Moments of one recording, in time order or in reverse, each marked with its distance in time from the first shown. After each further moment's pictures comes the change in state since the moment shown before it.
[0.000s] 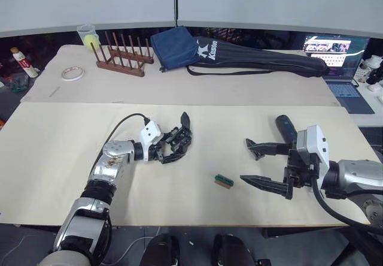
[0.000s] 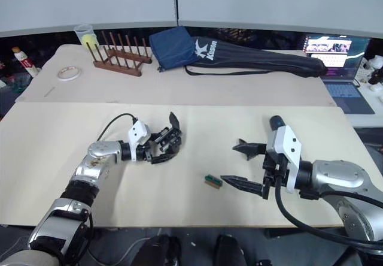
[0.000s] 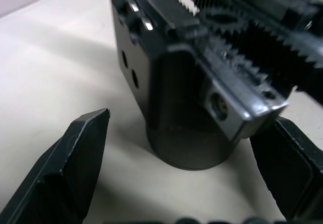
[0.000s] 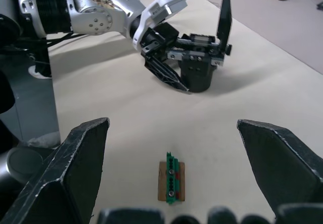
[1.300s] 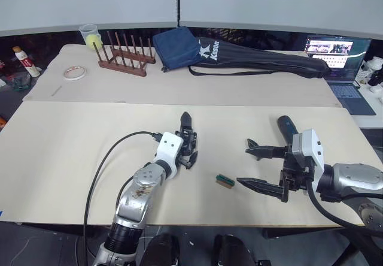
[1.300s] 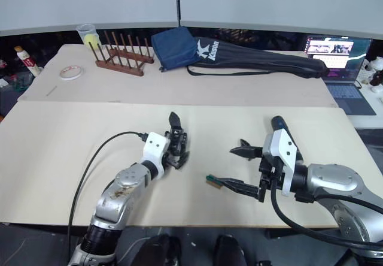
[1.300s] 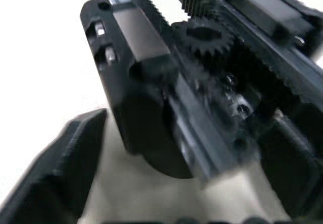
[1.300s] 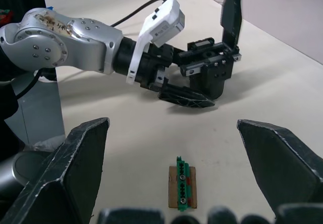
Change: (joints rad) left arm 0.384 -0.244 -0.043 -0.834 0.096 0.634 0.727; right arm 0.009 0.021 0.027 -0.013 0.003 0.000 -0.022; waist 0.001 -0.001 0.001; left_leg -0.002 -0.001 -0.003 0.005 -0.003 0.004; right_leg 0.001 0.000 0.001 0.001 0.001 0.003
